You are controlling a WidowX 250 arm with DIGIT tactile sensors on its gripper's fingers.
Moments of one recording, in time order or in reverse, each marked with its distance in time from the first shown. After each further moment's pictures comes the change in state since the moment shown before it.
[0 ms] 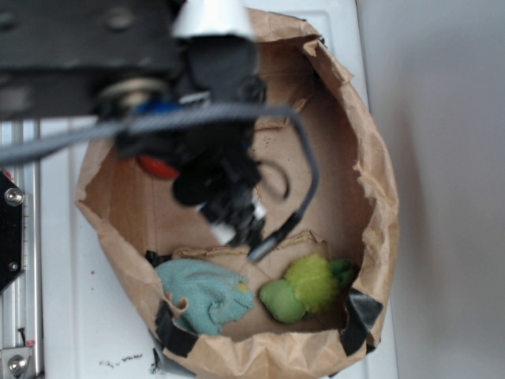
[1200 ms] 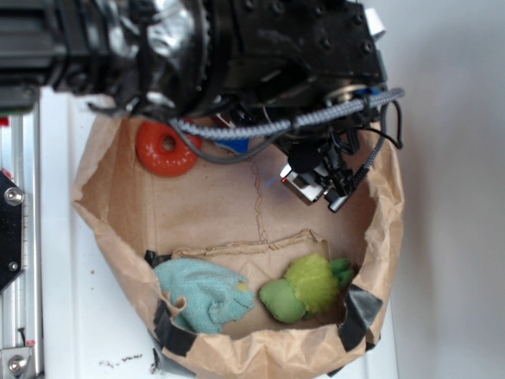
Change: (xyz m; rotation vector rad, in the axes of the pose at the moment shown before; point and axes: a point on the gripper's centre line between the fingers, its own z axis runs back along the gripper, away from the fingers) arm 0.034 0.000 -0.075 0.134 0.086 0.136
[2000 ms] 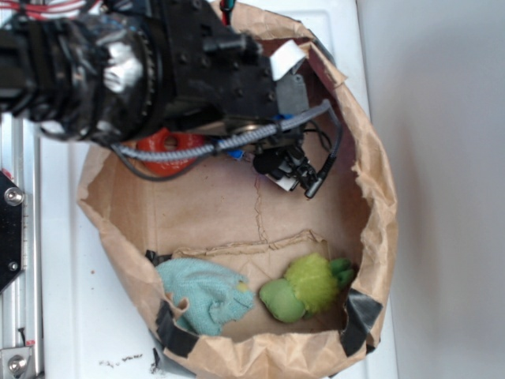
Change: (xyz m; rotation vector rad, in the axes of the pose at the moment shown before) arm 0.003 0.027 -0.043 -0.051 -0.187 0.103
